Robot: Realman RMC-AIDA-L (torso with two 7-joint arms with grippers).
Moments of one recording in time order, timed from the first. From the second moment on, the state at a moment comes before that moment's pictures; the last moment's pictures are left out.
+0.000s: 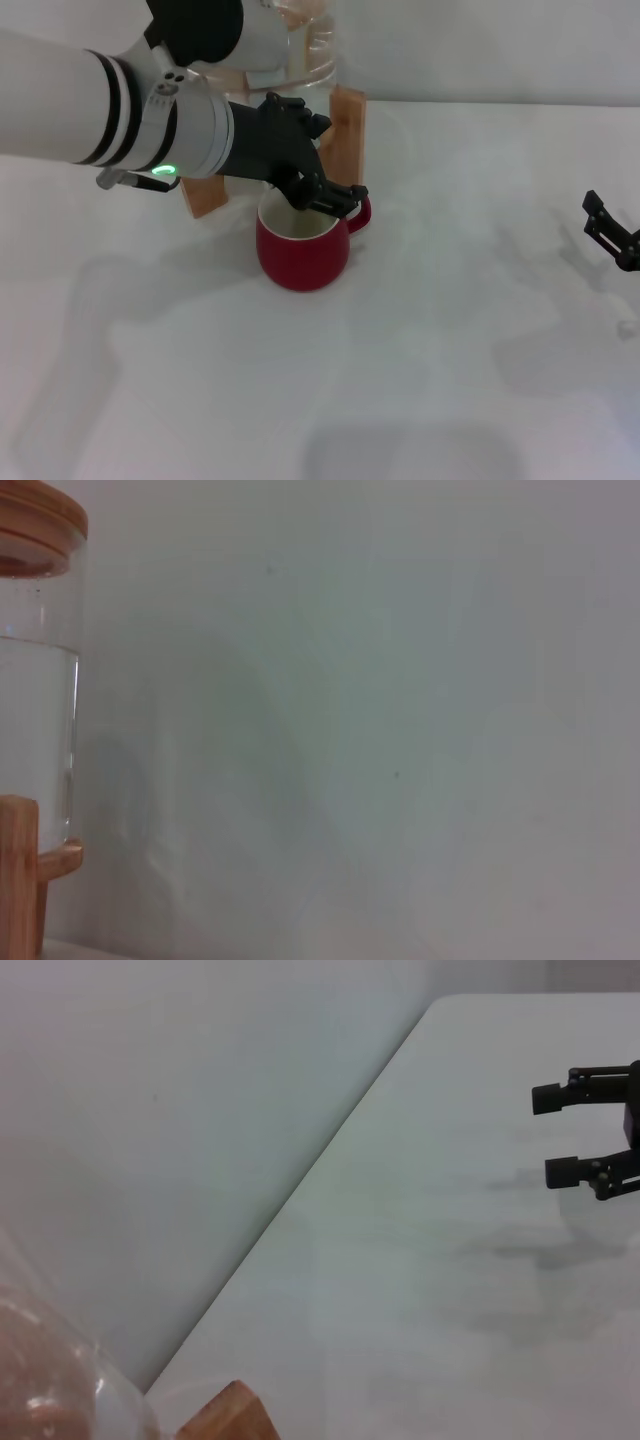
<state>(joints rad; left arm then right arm) -0.50 -2.08 1.52 1.55 -0.78 -1.20 0.92 0.38 2.01 0.61 0.22 -2.25 -1.20 0.15</state>
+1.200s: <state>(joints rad) -0.50 -2.08 1.52 1.57 -0.77 -1.21 0.92 0.38 2.01 0.61 0.22 -2.25 -1.20 0.15</state>
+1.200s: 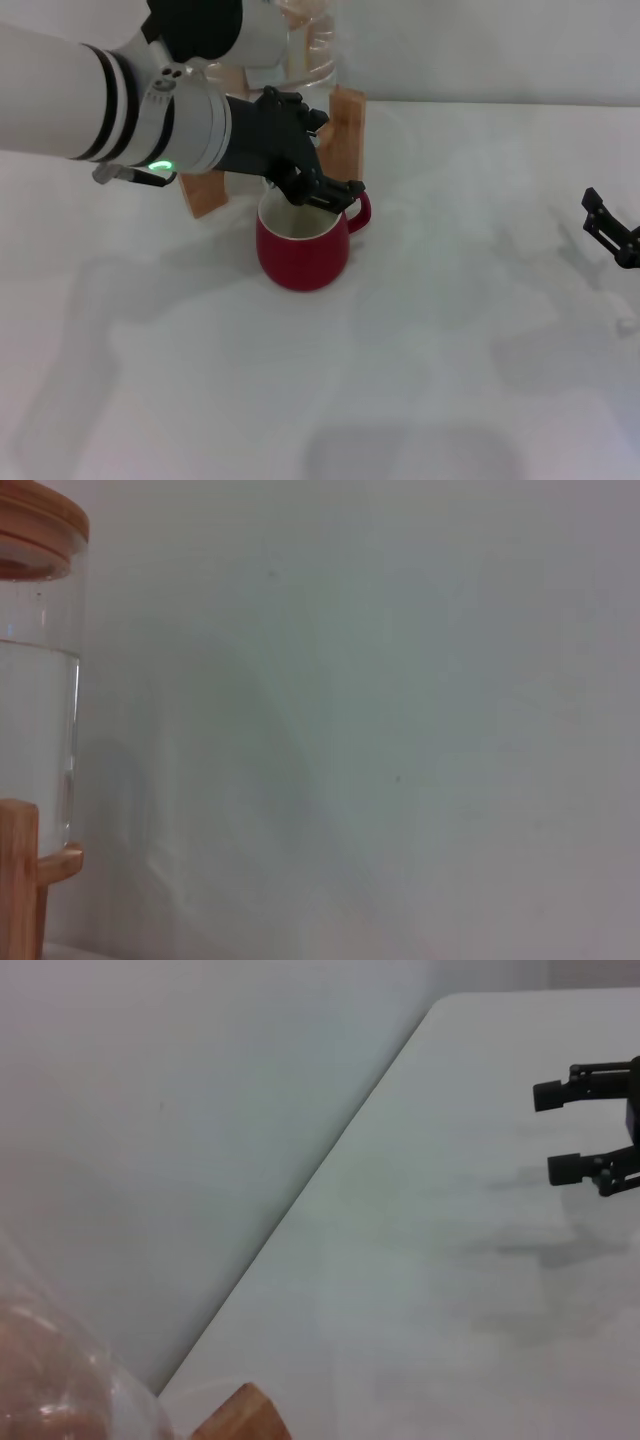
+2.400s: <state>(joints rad) -0.55 -2.08 1.51 1.46 -0.80 -1.18 0.98 0.38 2.01 0.61 0.22 -2.25 -1.20 0.15</state>
